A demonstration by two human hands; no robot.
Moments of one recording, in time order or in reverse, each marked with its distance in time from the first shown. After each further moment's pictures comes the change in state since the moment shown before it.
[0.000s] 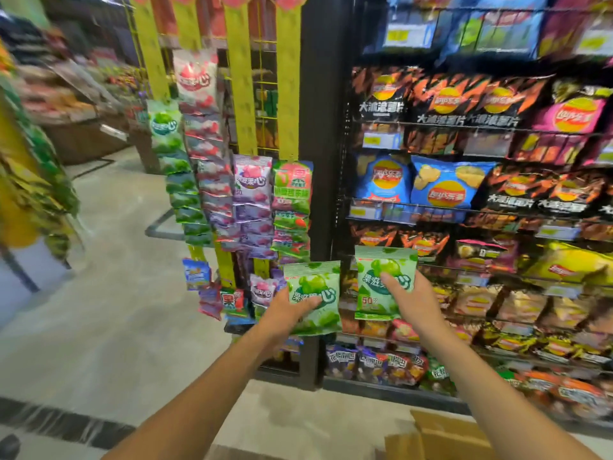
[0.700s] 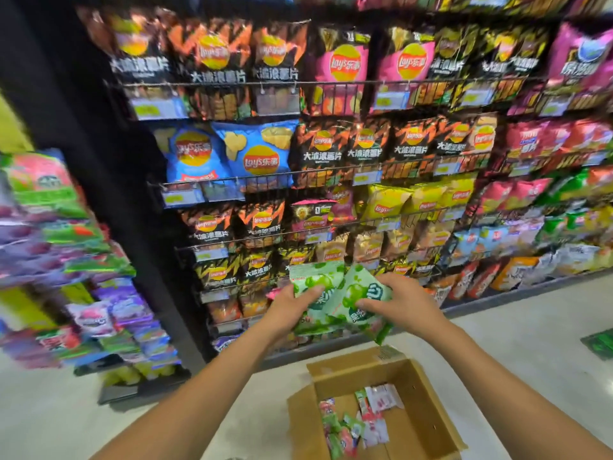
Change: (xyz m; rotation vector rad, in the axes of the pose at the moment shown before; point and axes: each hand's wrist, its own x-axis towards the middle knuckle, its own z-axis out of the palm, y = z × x) left_hand 0.053 -0.045 0.349 0.191 -0.417 -0.064; right_hand -0.045 0.116 -0.310 -0.715 -0.011 0.167
